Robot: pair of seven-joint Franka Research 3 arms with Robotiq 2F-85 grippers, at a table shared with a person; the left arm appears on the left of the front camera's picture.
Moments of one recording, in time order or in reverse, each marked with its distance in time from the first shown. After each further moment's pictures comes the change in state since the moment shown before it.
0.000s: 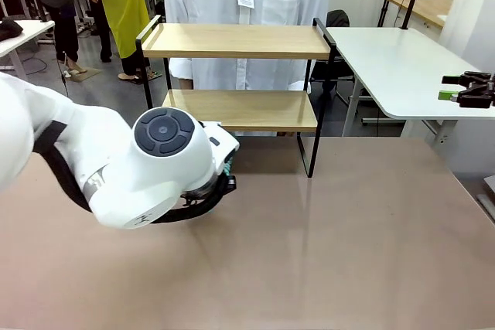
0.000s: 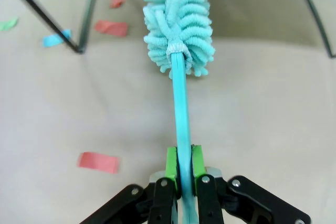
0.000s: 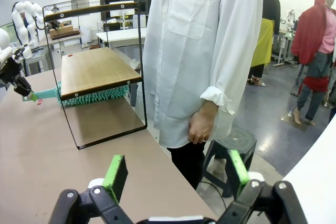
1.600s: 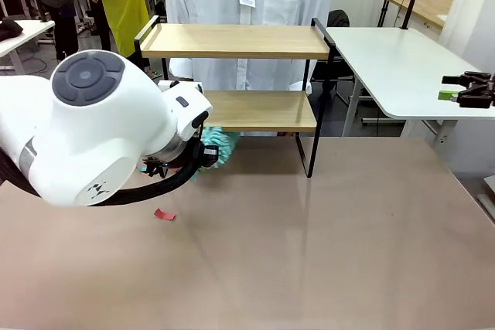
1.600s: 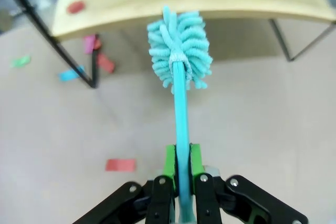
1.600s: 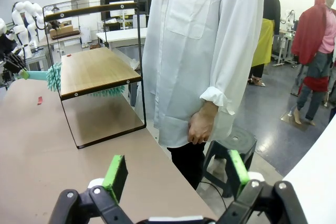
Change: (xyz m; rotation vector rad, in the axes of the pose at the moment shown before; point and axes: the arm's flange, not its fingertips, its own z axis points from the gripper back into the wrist) left arm 0.037 0.020 0.074 -0.176 -0.038 -0.149; right arm 0.000 0.000 0.000 0.000 0.000 0.000
